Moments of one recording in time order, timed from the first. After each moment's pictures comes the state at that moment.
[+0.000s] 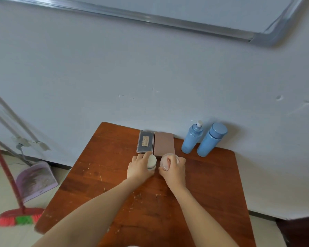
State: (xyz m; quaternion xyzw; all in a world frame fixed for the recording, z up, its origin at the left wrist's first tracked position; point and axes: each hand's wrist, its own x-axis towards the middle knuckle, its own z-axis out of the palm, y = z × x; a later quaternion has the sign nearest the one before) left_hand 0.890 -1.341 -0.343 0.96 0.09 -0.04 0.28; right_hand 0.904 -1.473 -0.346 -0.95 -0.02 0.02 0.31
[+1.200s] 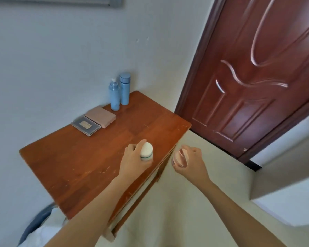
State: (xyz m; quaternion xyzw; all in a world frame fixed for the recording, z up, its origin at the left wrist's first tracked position) left_hand 0.752 -1.262 -0.291 0.82 -0.38 -0.18 0.39; right_hand 0.591 -1.393 -0.294 -0.87 0.39 -0.17 0.24
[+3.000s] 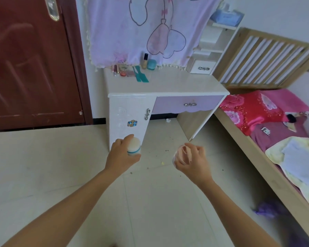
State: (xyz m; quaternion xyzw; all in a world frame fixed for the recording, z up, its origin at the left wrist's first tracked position) left_hand 0.056 -1.584 -0.298 0.57 -0.69 -0.36 0.27; right_hand -0.158 -1.497 -0.268 -0.54 0.80 -0.24 0.11
